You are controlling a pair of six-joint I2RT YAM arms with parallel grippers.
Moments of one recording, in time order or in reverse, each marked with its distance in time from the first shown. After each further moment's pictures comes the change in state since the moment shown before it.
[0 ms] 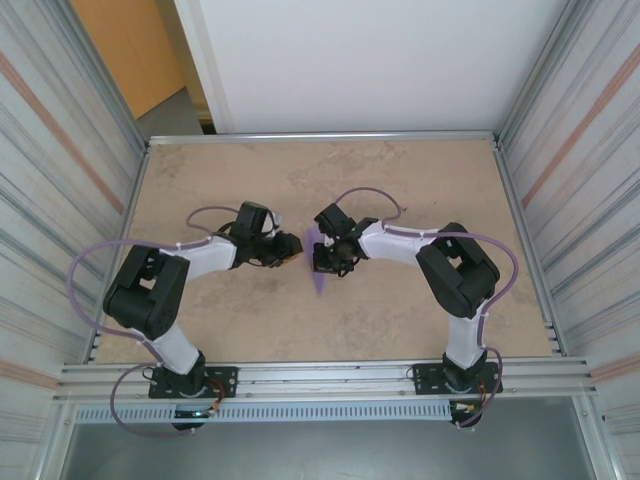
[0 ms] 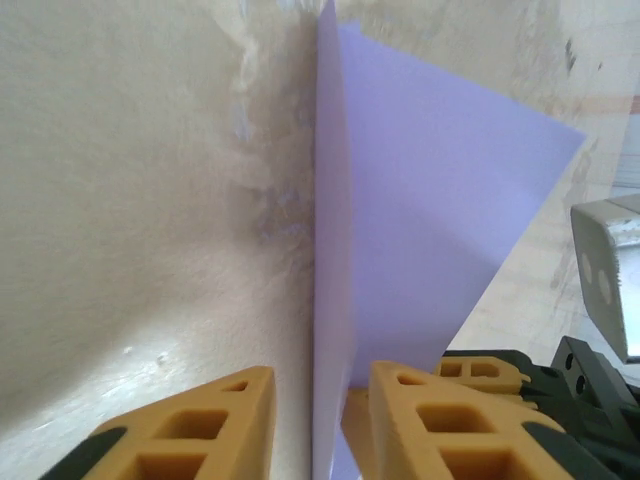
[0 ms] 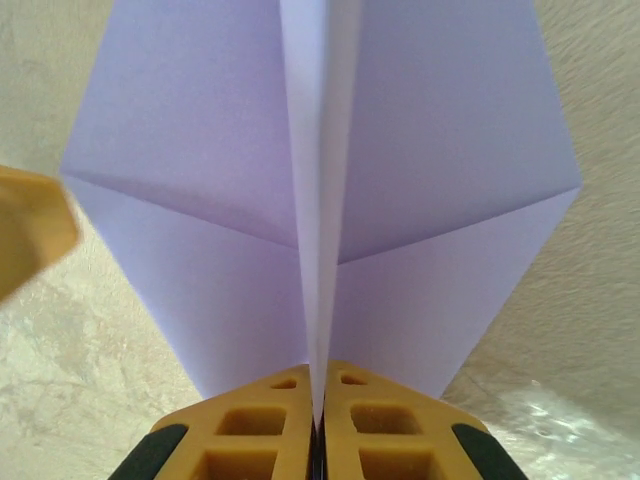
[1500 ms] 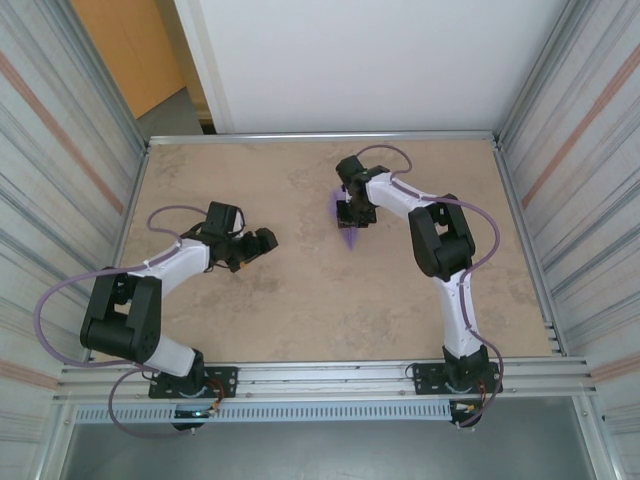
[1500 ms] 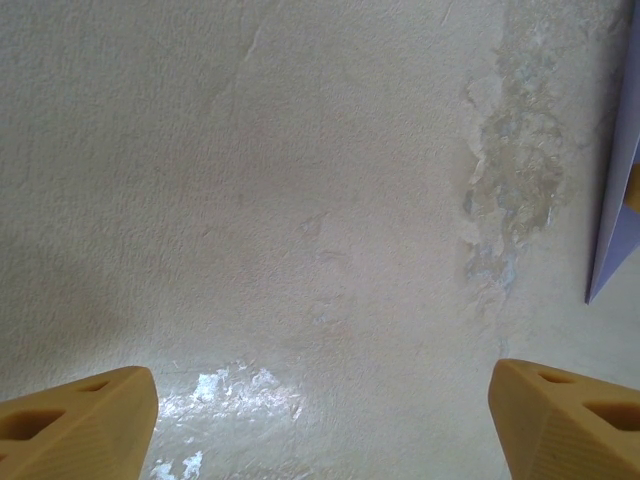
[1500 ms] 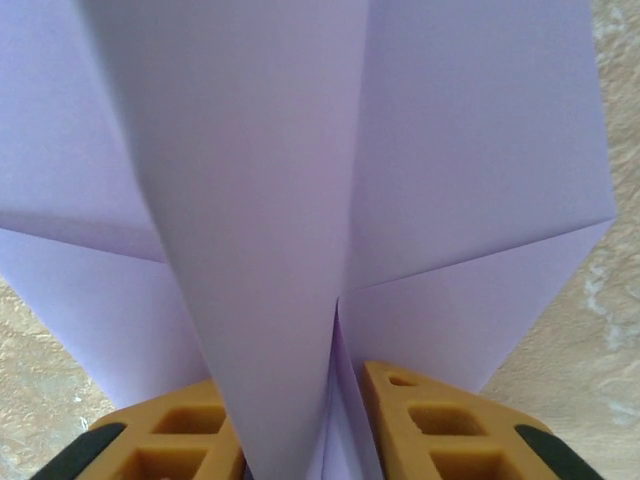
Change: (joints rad) left arm 0.150 -0.159 -0.036 -0.251 -0.185 0.151; right arm -0.264 0.340 0.542 -0.385 0.156 -0.305
